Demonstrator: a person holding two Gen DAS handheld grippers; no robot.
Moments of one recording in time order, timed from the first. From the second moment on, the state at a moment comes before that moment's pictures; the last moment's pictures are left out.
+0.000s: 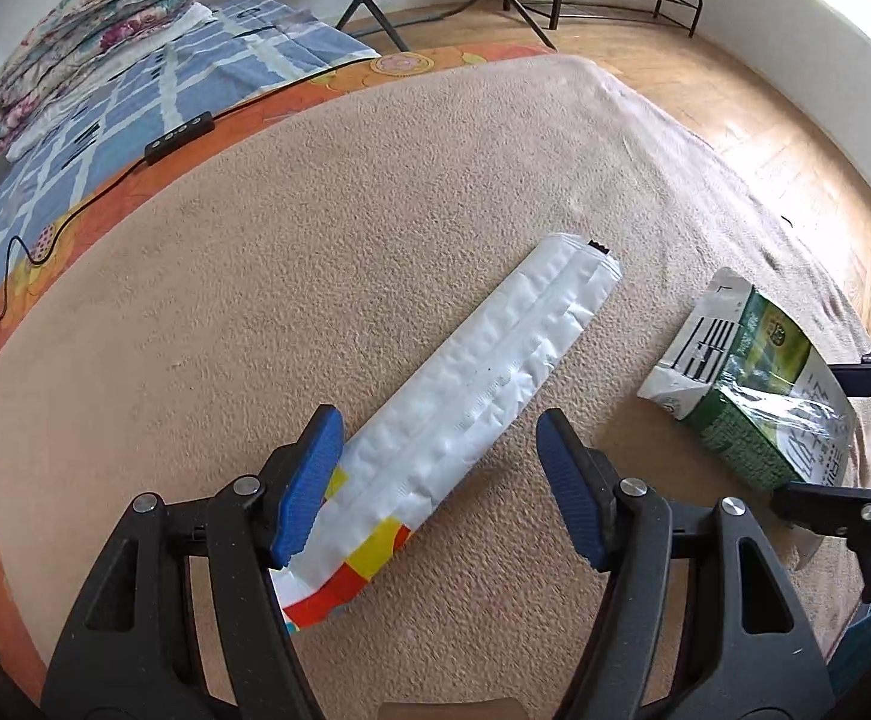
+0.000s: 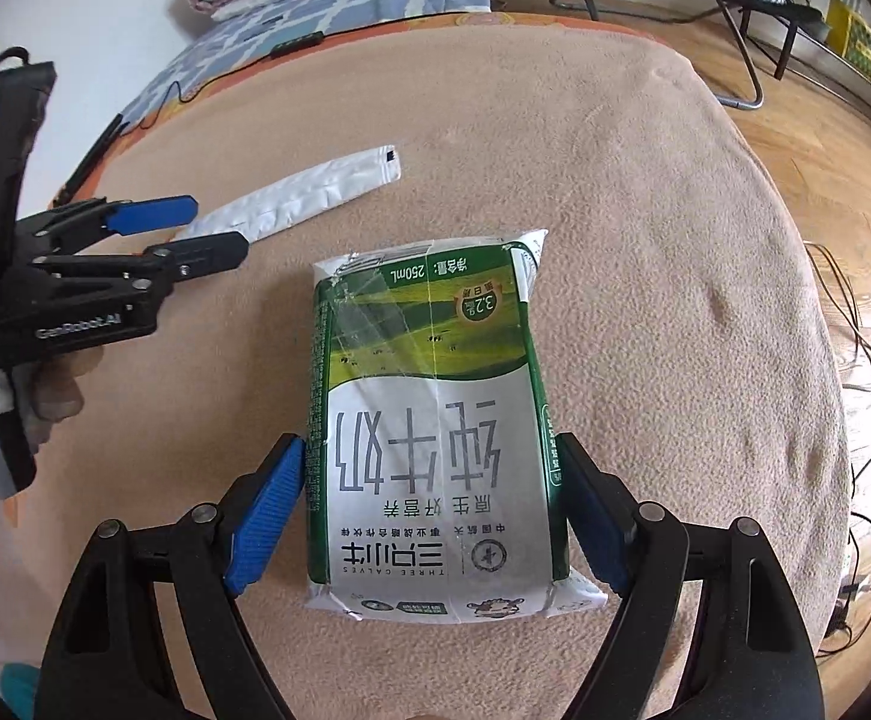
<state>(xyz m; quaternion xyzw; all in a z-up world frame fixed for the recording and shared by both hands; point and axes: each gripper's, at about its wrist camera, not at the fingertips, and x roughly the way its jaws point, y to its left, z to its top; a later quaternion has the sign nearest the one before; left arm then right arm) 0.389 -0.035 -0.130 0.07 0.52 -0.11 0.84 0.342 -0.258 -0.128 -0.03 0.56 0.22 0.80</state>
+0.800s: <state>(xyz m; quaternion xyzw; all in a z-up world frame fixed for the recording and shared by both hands) 0.329 -0.007 -0.101 -0.02 0.49 -0.06 0.87 0.325 -0.231 -0.130 -0.13 0.52 0.23 0.81</state>
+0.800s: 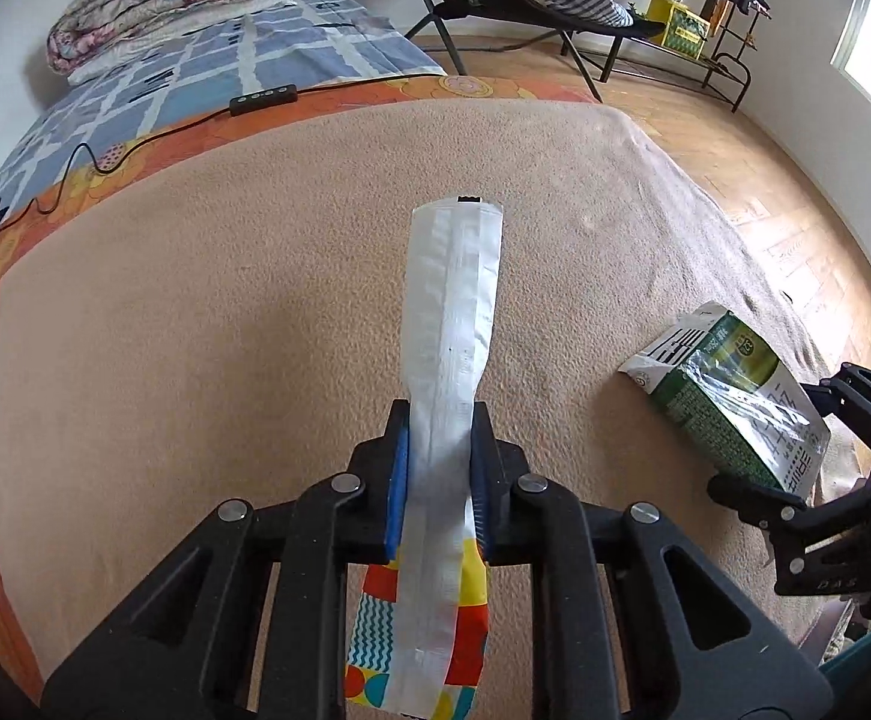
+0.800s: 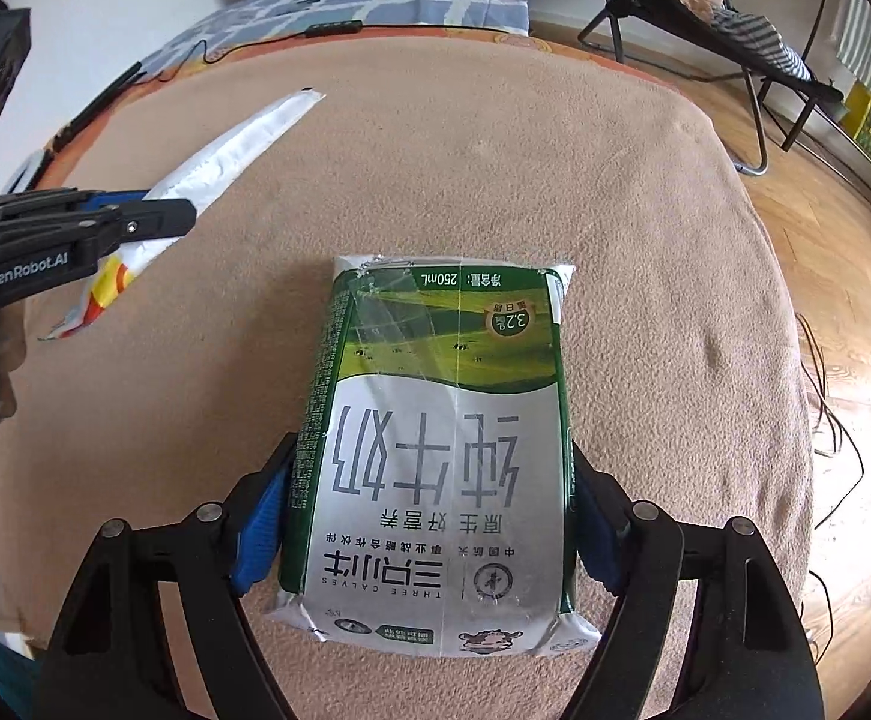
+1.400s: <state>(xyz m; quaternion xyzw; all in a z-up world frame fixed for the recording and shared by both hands) 0.186 -0.006 -0.034 -0.02 0.45 -0.05 0.89 0.251 -0.242 -0.082 -0.12 0.47 0.27 0.83</state>
